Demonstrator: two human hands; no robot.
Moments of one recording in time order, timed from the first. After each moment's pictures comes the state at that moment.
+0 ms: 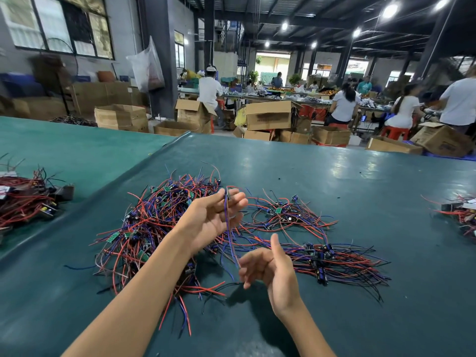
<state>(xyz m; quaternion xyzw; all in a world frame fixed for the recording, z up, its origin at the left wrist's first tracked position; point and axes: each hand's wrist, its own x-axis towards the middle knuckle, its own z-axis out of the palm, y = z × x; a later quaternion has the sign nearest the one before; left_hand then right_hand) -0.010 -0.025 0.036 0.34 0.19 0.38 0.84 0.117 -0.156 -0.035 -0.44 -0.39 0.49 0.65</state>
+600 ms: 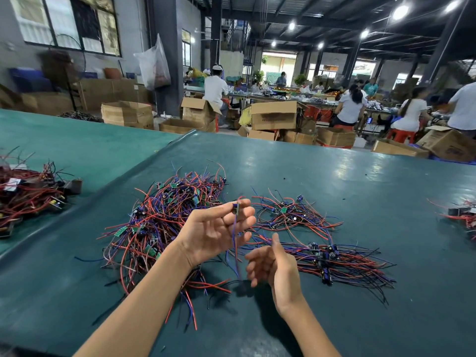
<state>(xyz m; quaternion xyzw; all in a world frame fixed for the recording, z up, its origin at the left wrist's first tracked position) -0.034 -0.047 0.020 0.39 0.07 0.28 0.87 0.114 -0.151 -0.039 -0.48 -0.35 0.46 0.66</state>
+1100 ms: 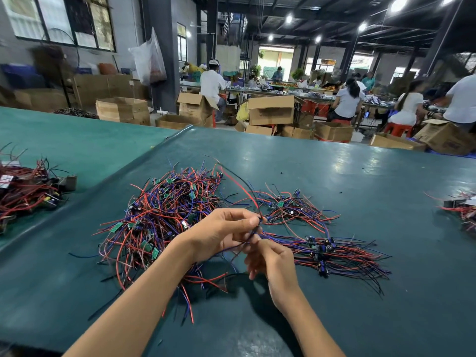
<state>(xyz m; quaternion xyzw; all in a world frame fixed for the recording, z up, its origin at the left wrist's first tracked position) -0.016 -0.056 0.017 0.57 0.17 0.23 0.77 0.113 -0.148 -0.040 -0.51 -0.37 0.40 0.66</state>
